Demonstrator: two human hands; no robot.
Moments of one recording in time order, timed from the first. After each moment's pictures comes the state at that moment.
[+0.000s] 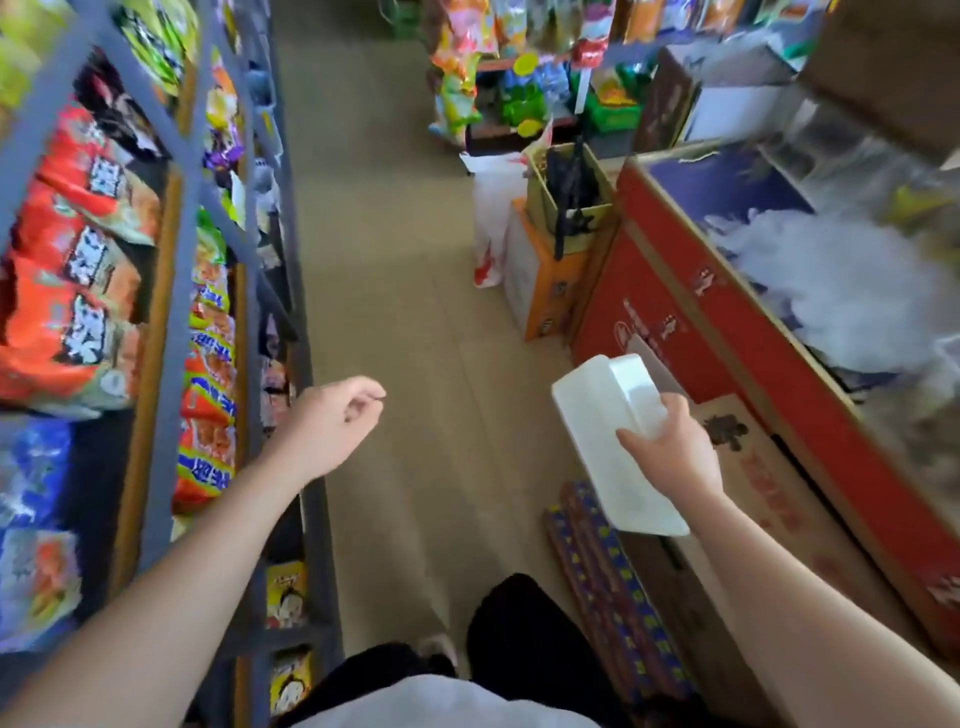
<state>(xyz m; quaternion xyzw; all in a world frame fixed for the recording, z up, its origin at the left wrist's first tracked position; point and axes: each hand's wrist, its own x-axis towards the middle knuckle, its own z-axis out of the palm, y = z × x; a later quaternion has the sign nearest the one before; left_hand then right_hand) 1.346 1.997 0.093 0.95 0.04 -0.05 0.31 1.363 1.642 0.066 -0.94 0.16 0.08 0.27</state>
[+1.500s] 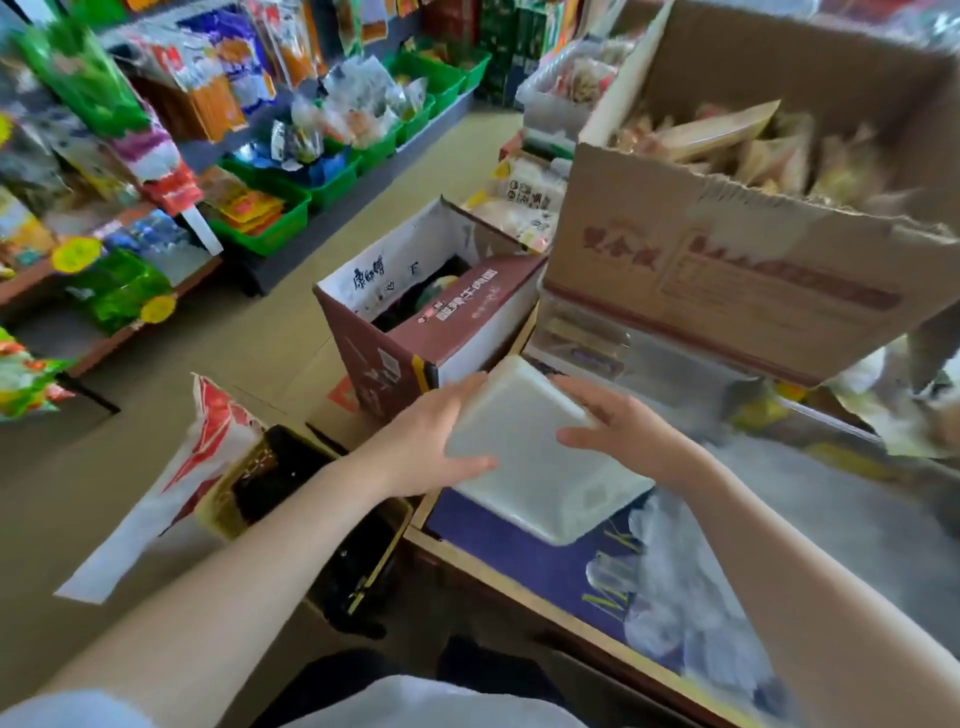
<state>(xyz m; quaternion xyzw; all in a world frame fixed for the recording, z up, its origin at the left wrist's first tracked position) 2.173 1.561 0.116 0.76 -0.50 -0.31 0.26 2.018 1.362 0.110 -0.82 0.24 0.05 0.51</state>
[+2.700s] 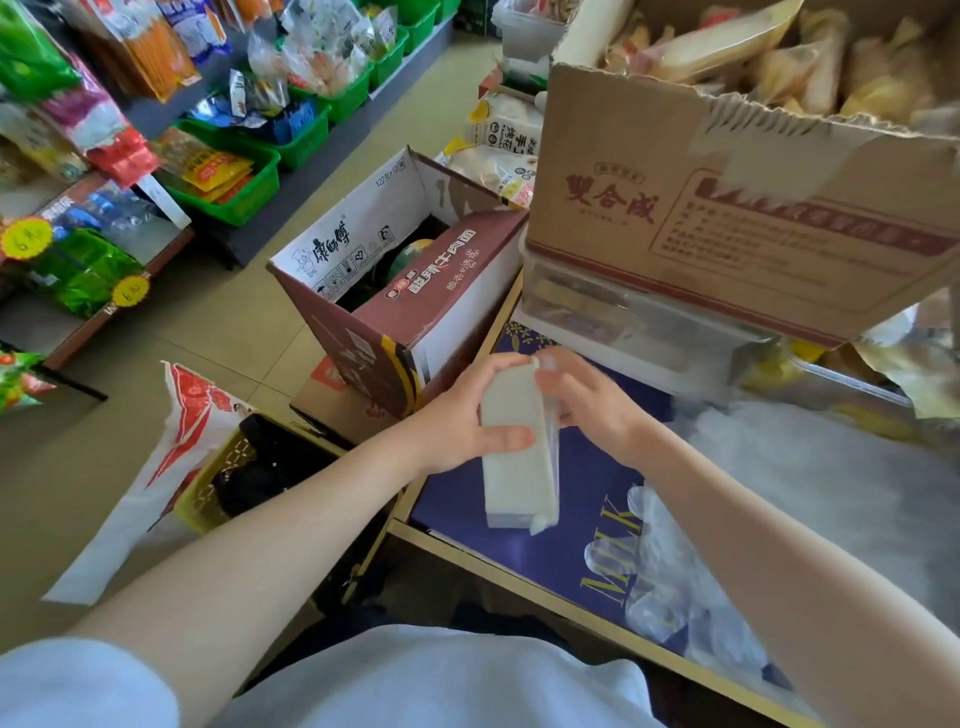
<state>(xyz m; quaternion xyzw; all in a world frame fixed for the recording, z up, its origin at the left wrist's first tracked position) 2.163 1.509 0.084 0.65 -0.39 -0.49 0.43 2.039 1.370 0.096 -0.71 0.32 0.02 0.63</state>
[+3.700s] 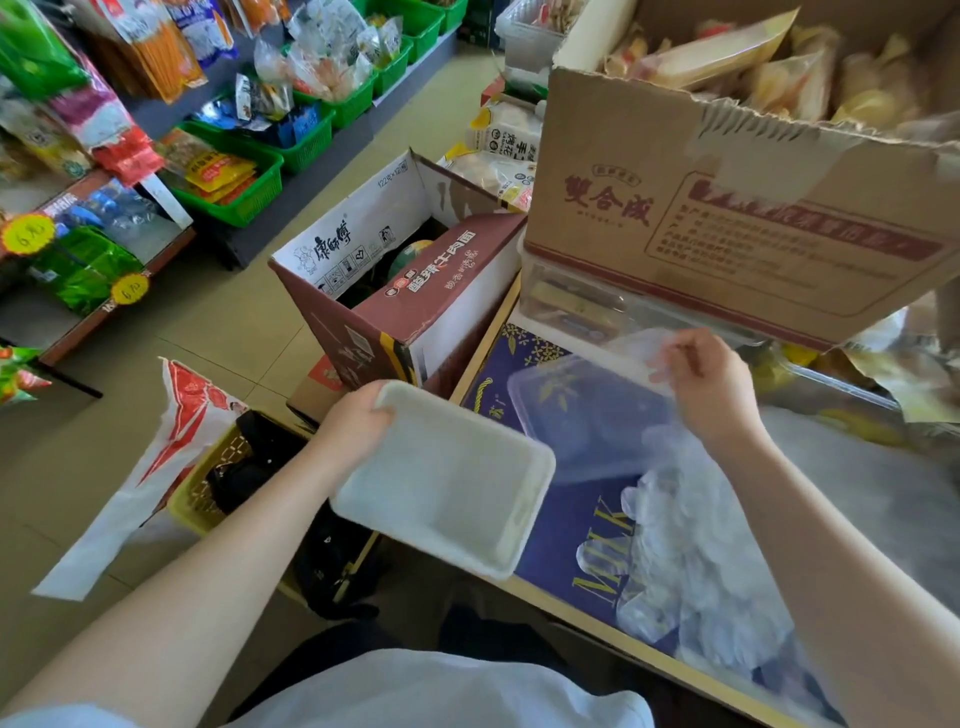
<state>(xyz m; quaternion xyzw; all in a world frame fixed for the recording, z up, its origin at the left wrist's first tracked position) 2.200 1.558 0.054 0.83 -0.19 -0.36 0.38 1.985 1.312 0.097 -0.78 0.47 -0.20 0.36</state>
